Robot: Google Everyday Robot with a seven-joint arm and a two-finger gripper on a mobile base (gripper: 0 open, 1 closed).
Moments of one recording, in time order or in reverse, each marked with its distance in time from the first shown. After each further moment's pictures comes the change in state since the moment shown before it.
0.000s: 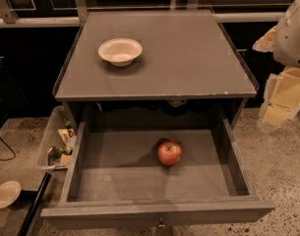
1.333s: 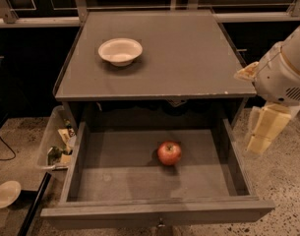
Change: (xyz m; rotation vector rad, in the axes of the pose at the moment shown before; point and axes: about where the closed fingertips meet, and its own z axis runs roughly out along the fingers) arm -0.002 0.029 0.057 -0.071 -0.091 -0.048
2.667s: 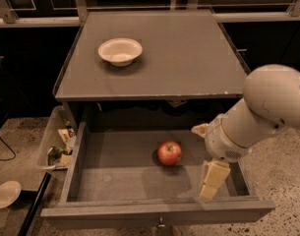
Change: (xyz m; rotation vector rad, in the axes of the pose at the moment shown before) arm -0.016 0.058 0.159 -0.165 -0.125 -0.020
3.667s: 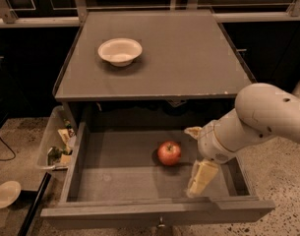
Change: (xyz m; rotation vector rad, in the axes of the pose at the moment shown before) arm 0.004 -0.025 0.046 0.032 -0.094 -0.003
